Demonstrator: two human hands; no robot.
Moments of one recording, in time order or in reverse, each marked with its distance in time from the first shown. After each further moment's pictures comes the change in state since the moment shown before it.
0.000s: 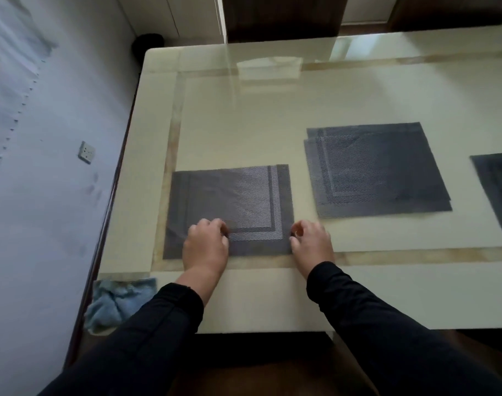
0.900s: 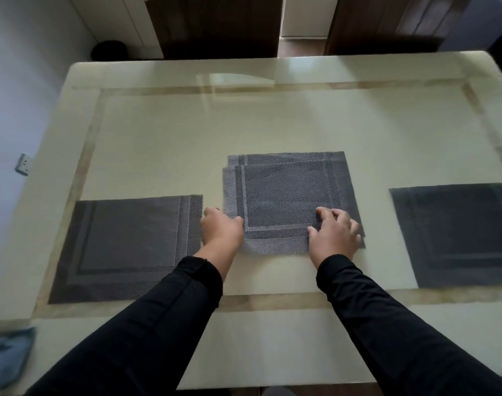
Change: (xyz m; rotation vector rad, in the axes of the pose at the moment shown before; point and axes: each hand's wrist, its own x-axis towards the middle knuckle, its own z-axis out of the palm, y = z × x) left_hand 0.067 0.260 0.049 -0.495 -0.135 -0.478; right_hand 0.123 0.154 -0.151 -0.209 0.173 0.232
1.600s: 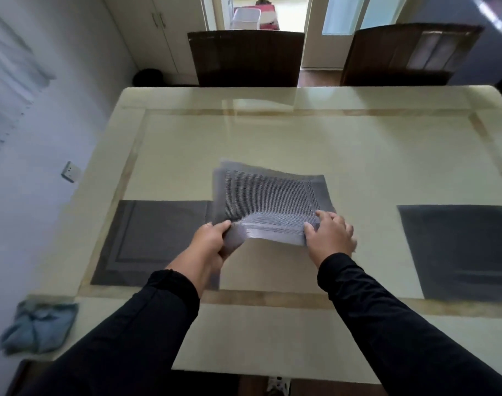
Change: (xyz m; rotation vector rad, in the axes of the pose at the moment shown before) left_hand -0.024 -0.038 -0.059 -0.945 -0.289 -0.218; right_hand -0.021 -0.034 -0.032 0.042 -0.129 -0.083
